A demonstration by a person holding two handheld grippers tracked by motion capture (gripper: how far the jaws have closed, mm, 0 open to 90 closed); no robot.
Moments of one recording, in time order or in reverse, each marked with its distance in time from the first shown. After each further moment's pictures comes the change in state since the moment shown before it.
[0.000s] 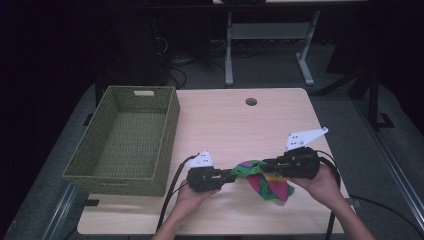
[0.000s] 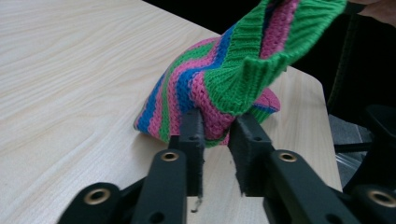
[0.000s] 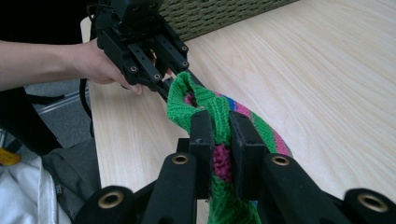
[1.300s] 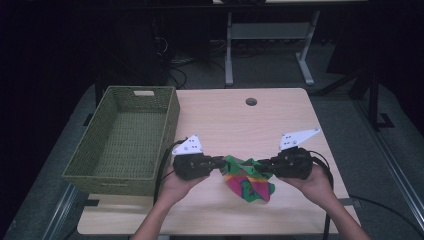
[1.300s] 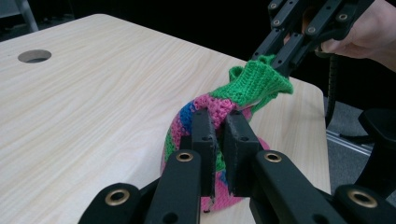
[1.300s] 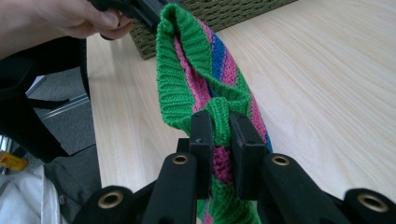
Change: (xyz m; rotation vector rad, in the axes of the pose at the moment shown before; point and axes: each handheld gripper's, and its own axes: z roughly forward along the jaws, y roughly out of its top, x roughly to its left) left arm -0.007 0.057 -0.047 0.020 0.066 0.097; right arm 0.001 0.003 0.015 0.003 0.013 0.023
